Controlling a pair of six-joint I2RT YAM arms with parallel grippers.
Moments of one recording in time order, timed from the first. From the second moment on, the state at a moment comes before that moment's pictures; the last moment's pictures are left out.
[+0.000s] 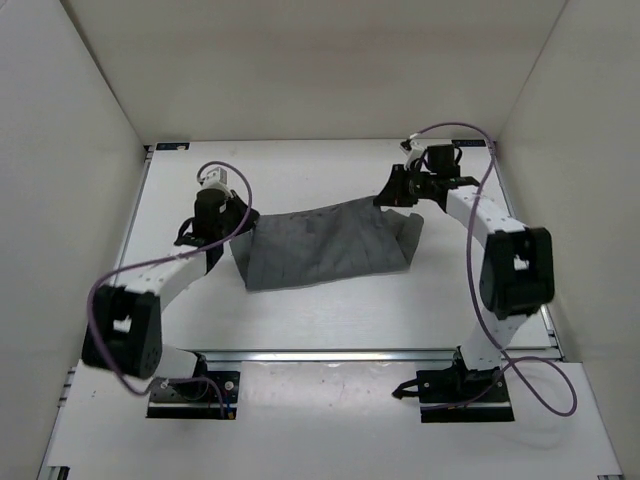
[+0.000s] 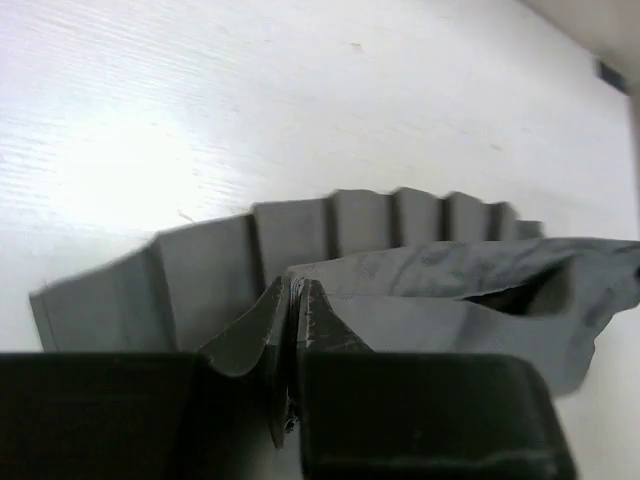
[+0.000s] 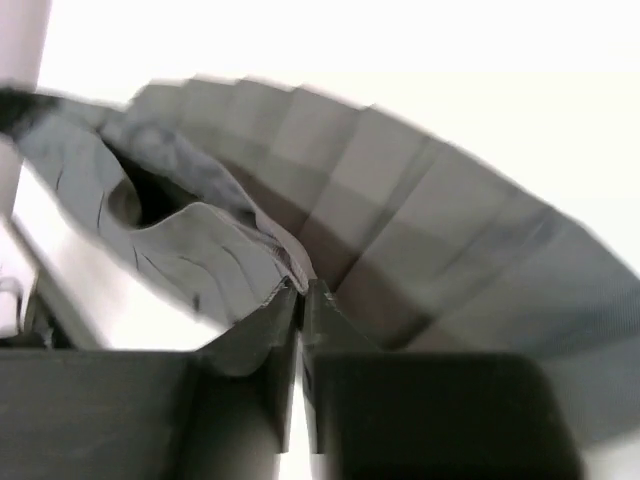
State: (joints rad) left arm -0.24 1.31 0.73 0.16 0.06 -0.59; right arm 0.14 1.68 1.25 -0.28 -0.69 0.20
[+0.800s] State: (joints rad) left arm -0.20 1.20 0.65 0.14 -0.03 -0.60; right arm 0.01 1.54 0.94 -0.26 -0.40 0.28
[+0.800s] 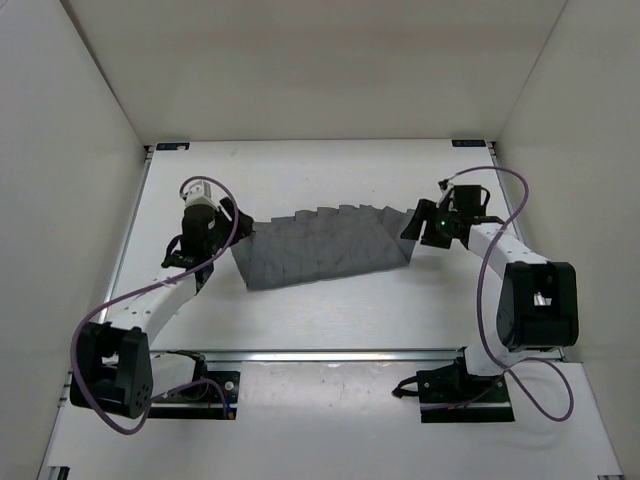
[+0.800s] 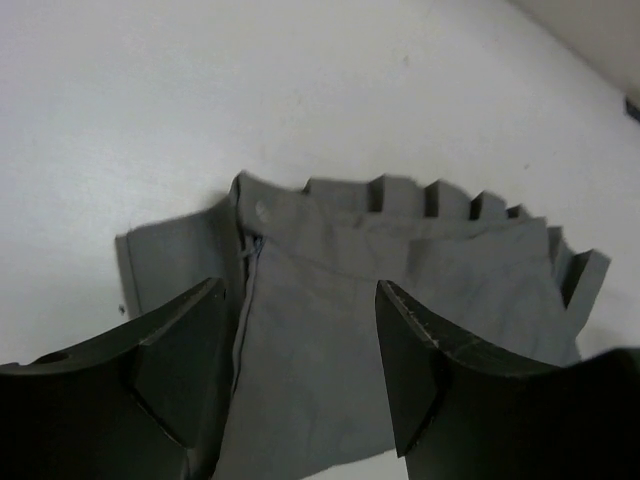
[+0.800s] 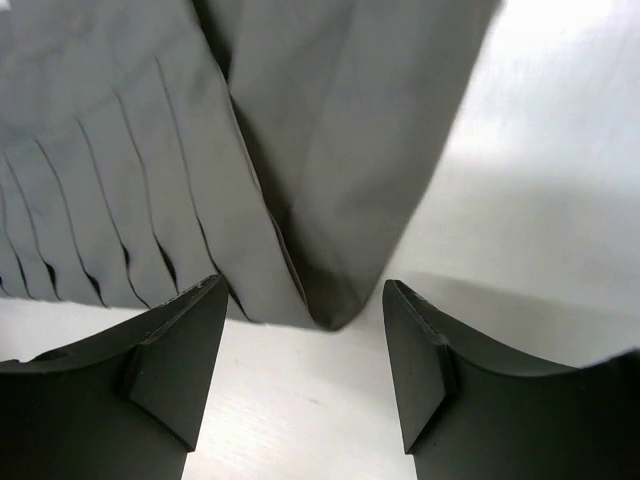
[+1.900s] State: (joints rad) left arm -0.27 1.26 0.35 0.18 -0.03 -0.76; right arm 0.32 1.54 0.95 -0.10 -0.50 0.40
